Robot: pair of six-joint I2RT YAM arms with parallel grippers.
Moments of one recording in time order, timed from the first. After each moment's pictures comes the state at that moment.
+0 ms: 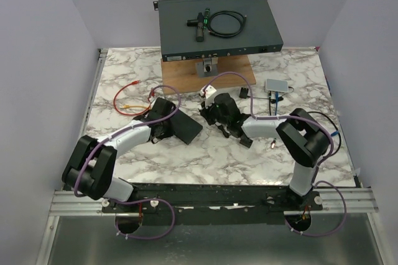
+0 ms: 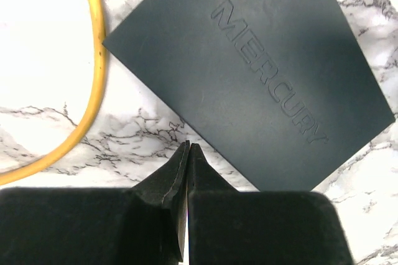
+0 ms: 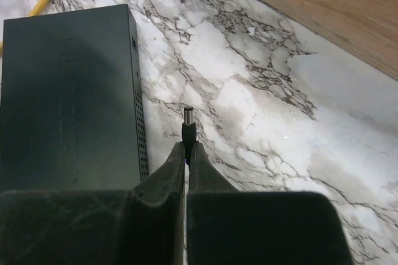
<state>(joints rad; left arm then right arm) -0.46 1.41 0.70 -0.30 -0.10 -0.66 0.76 1.82 0.92 0.44 0.00 -0.02</state>
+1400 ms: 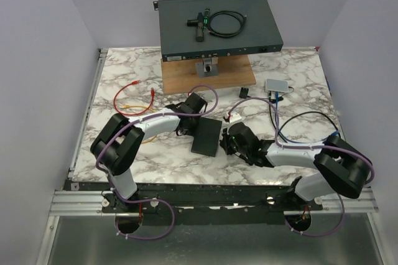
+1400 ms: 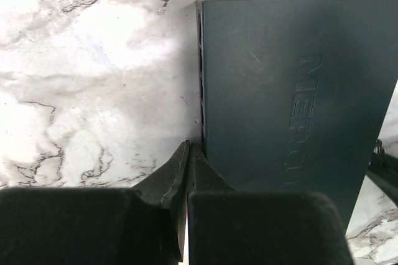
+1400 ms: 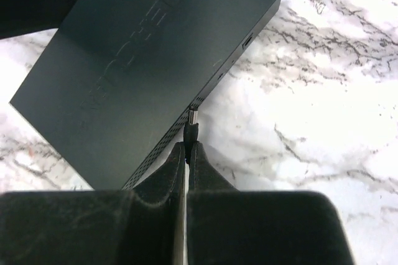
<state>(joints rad) -0.70 1.73 1.04 -0.41 -0.05 -0.47 0.88 1.46 0.51 0.29 0.18 0.40</state>
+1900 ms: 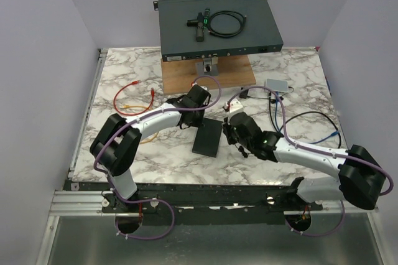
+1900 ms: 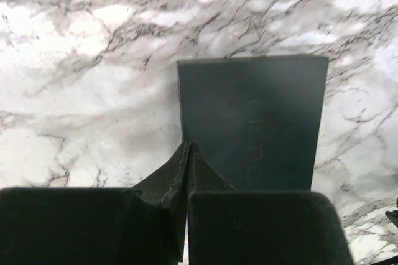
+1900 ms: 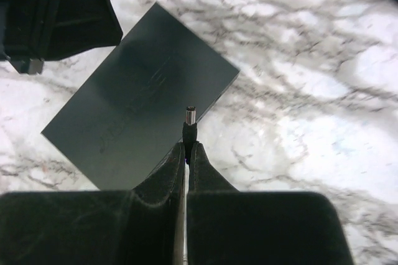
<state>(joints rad) -0.70 1.71 1.12 -0.42 -0.08 -0.46 0.90 1.27 0.64 0.00 0.30 0.30</state>
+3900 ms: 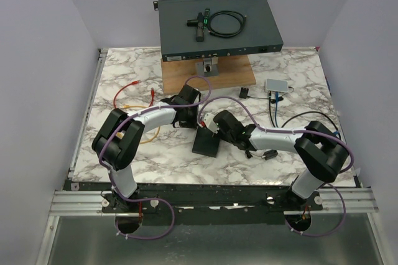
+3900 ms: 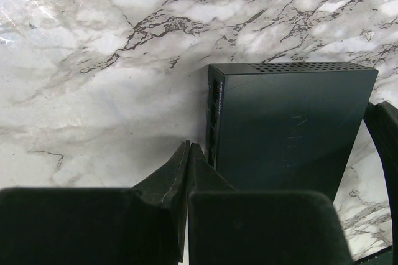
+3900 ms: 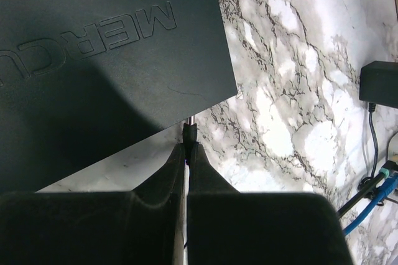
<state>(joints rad) -0.59 1.77 1.08 -0.34 0.09 -0.48 0.87 1.64 0.80 -0.05 0.32 -0.45</state>
